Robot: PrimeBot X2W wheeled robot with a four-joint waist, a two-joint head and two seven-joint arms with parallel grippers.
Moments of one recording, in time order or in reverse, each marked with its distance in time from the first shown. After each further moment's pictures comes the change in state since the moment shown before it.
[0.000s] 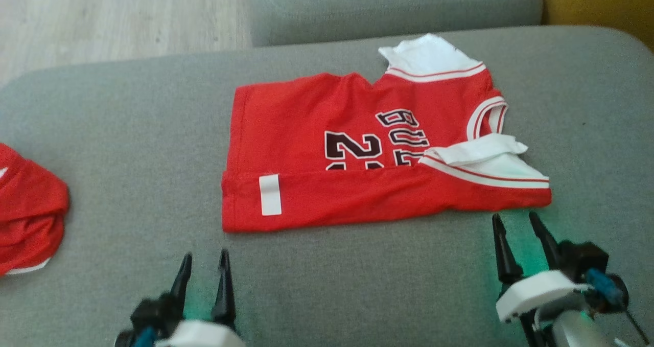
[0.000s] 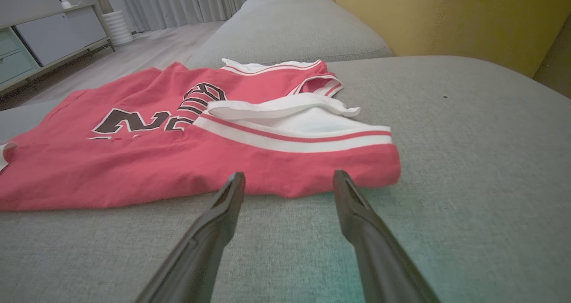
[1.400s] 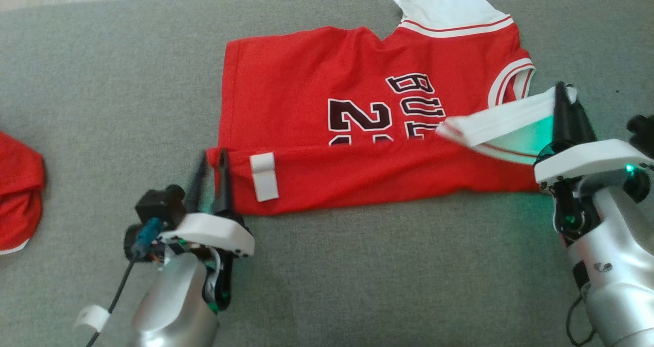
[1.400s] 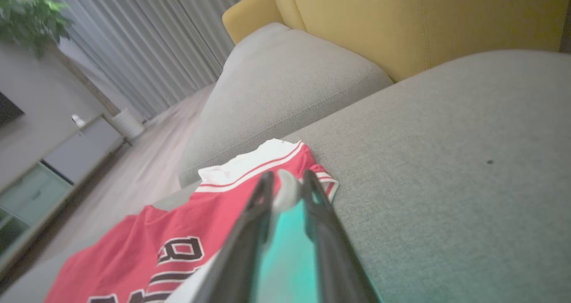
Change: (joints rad) left arm -0.424 -0.005 -0.100 0.229 -0.133 0.011 0.000; right arm -0.453 -0.163 0.184 0.203 0.657 0.000 0.007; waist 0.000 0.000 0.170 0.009
